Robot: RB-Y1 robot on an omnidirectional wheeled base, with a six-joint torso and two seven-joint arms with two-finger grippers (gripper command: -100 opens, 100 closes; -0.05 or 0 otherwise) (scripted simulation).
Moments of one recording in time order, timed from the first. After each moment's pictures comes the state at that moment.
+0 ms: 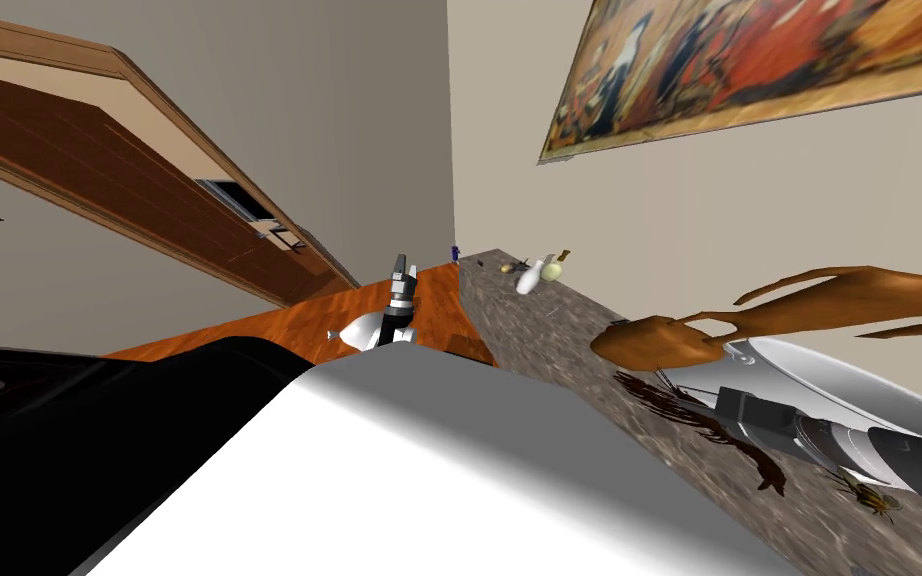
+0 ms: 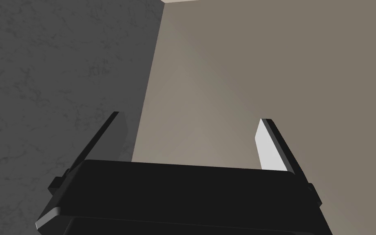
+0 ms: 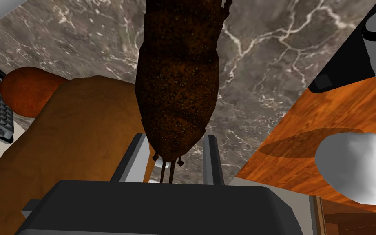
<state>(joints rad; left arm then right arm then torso) 0.51 -0.02 0.01 -2.26 -0.12 -0.46 -0.02 0.29 -1.74 0.57 -1.01 0.36 -0.97 0.47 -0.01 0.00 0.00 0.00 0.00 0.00</state>
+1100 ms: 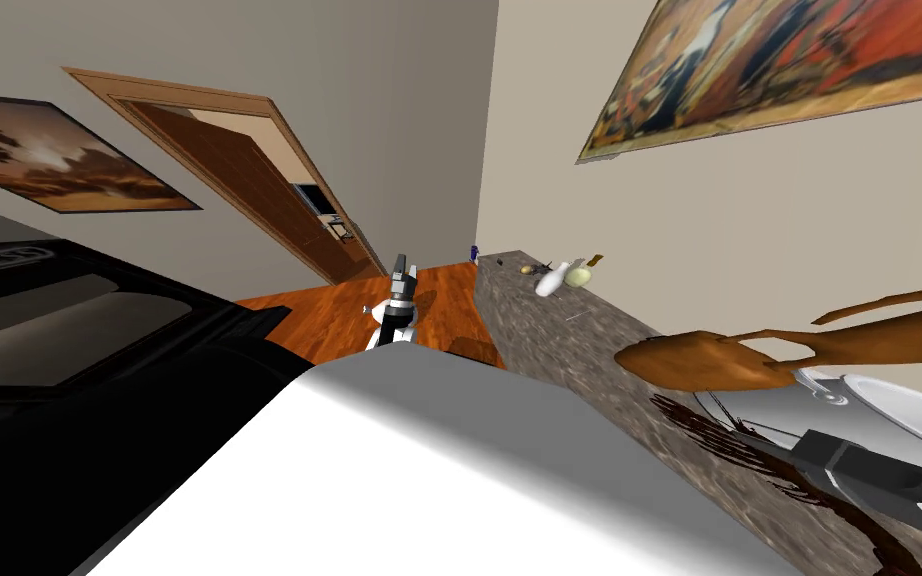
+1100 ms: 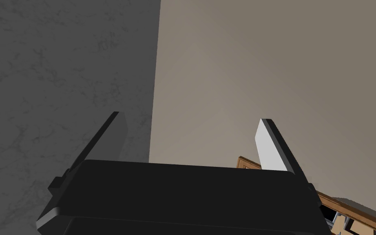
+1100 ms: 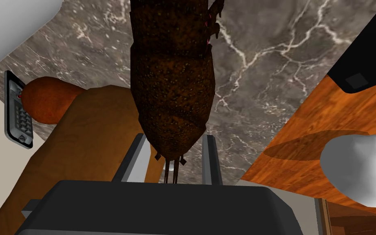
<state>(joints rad) 0.51 -0.02 0.01 -2.26 -0.12 -0.46 -0.02 0.24 -1.64 0.59 -0.66 0.36 -1.12 0.45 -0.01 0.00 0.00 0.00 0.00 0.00</state>
